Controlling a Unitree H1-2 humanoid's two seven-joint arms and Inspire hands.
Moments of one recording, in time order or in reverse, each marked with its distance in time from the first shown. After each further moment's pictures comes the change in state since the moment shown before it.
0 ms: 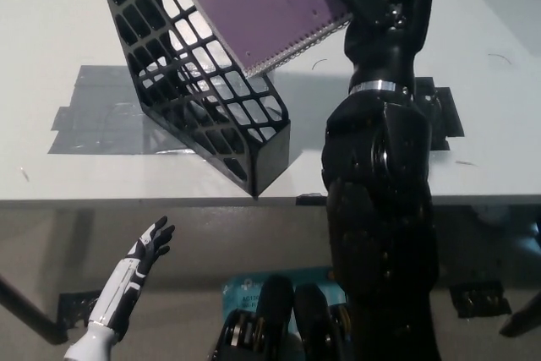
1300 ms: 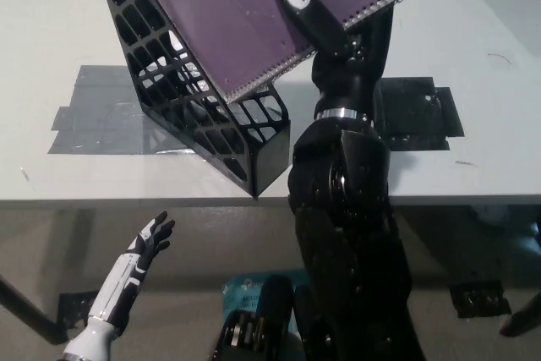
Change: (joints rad) left_arm -0.013 0.002 0.001 0.000 -0.002 0.000 -0.002; right_arm 0.054 0.000 0.120 0.117 -0.023 -0.131 -0.042
